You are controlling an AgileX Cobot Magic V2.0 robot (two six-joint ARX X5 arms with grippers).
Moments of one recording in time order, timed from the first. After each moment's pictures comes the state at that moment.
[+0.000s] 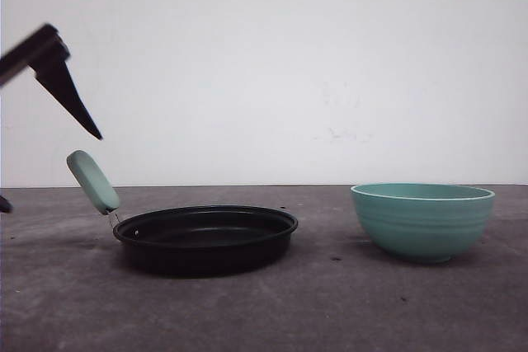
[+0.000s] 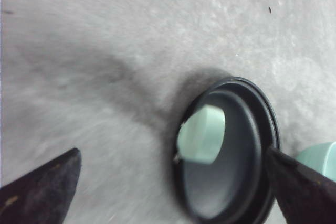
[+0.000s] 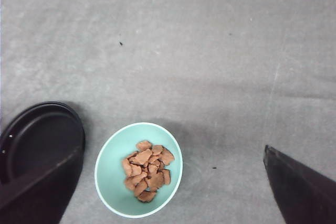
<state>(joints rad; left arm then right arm) -0.16 1.16 0.59 -0.16 0.37 -0.69 0.11 0.97 1.11 -0.82 -0.21 0.18</state>
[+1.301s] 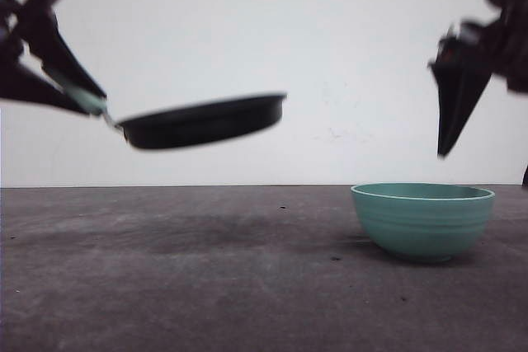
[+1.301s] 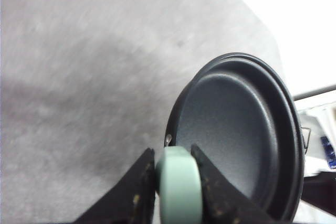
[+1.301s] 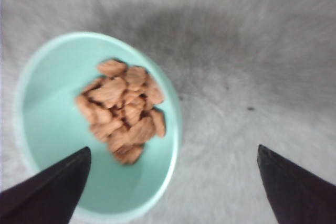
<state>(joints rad) -0.21 1.04 0.65 -0.08 0.39 -0.72 0.11 1.57 1.11 -0.85 -0.37 0.12</state>
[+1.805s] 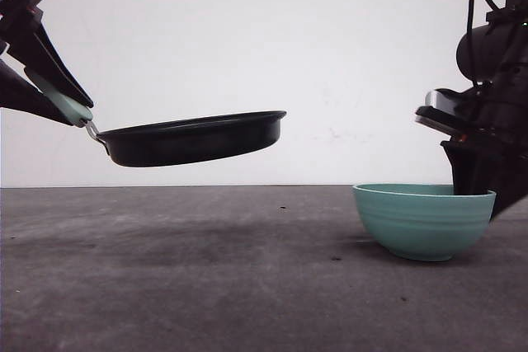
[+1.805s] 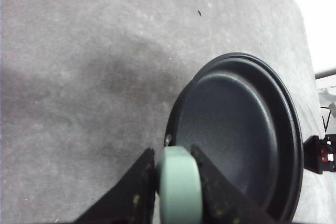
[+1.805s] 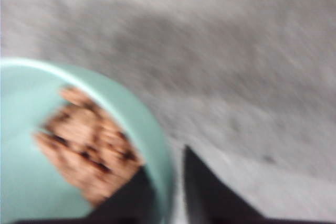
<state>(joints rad) -0.22 1.02 0.65 -0.22 0.39 -0.67 0.13 1.72 1.11 -0.73 -0.41 0.11</state>
